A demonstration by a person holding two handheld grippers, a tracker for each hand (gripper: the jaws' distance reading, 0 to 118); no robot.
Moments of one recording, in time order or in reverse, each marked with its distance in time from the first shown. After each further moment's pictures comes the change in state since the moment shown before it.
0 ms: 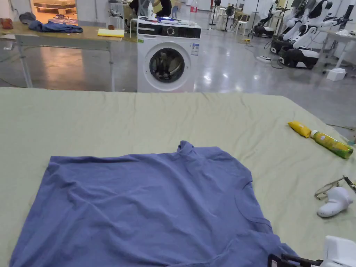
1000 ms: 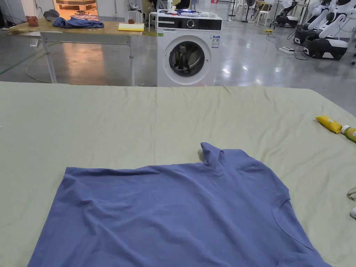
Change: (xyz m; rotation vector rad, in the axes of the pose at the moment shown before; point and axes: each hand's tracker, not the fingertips) left arm -0.012 -0.024 0.070 -0.143 -0.071 0.157; right arm -0.001 -0.018 0.069 -0.211 0.009 -0.028
